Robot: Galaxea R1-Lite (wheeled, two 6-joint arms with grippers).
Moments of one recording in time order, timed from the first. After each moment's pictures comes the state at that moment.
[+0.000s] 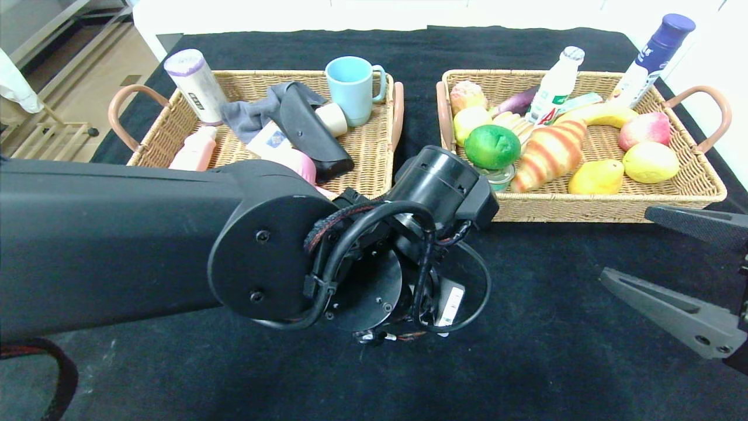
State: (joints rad) left arm -0.94 1.94 -1.62 0.50 0.38 -0.27; right arm 0.43 1.09 -0.58 -0.50 0.27 -0.20
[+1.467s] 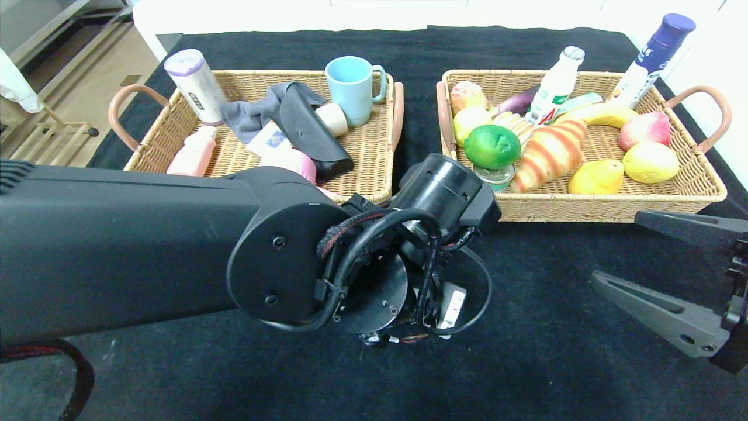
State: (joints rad) left arm -0.94 1.95 -1.62 0.50 0.38 -0.28; right arm 0.43 1.12 -0.58 -0.51 0.27 -0.20
